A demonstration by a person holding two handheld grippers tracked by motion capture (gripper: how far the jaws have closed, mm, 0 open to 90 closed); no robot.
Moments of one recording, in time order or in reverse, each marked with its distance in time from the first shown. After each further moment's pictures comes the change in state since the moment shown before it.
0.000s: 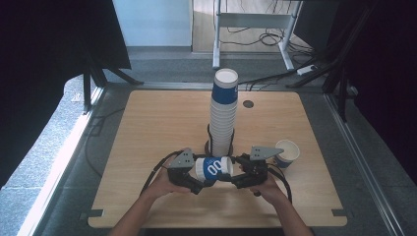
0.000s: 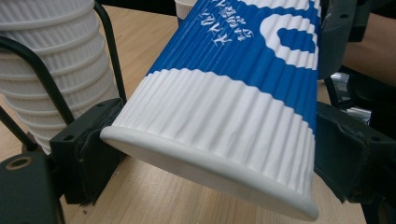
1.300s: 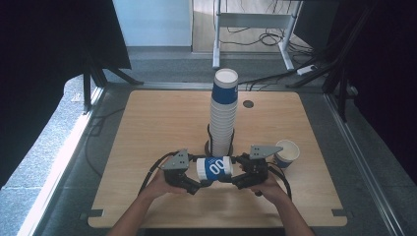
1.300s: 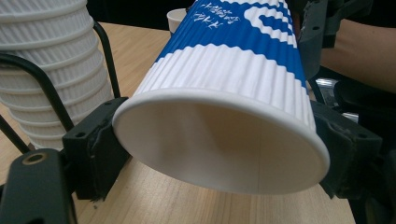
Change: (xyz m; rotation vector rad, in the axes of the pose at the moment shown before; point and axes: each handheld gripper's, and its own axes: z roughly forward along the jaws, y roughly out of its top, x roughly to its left) left arm 0.000 -0.002 -0.011 -0.054 -0.029 0.025; right arm -0.001 0.003 -0.001 0.034 0.019 0.013
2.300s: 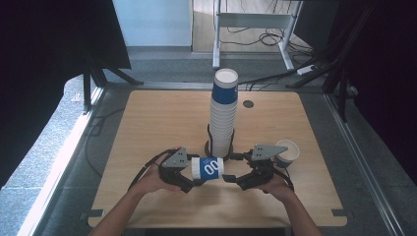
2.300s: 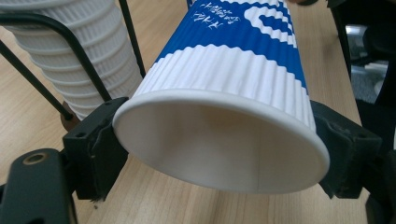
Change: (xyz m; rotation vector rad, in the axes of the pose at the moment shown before) left arm 0.007 0.006 -0.012 0.210 0.049 0.062; right arm 0.010 0.013 -0.014 0.091 -0.113 -0.117
